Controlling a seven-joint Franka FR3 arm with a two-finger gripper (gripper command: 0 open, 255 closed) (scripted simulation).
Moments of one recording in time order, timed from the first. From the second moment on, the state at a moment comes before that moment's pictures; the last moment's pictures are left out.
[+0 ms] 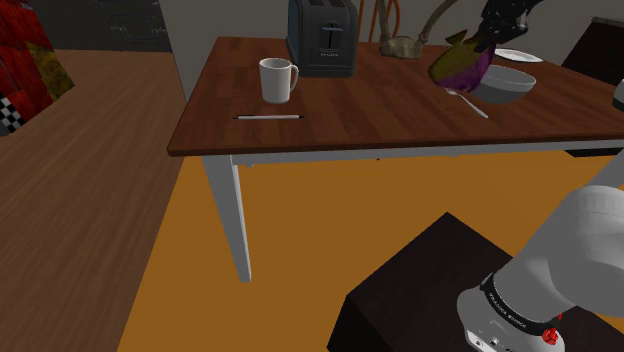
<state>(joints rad) 0.17 -0.86 -0.33 -2.26 -0.44 1.88 -1.05</state>
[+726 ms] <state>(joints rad) 0.18 -0.78 -0.56 -2.12 -0.47 1.90 -1.26</state>
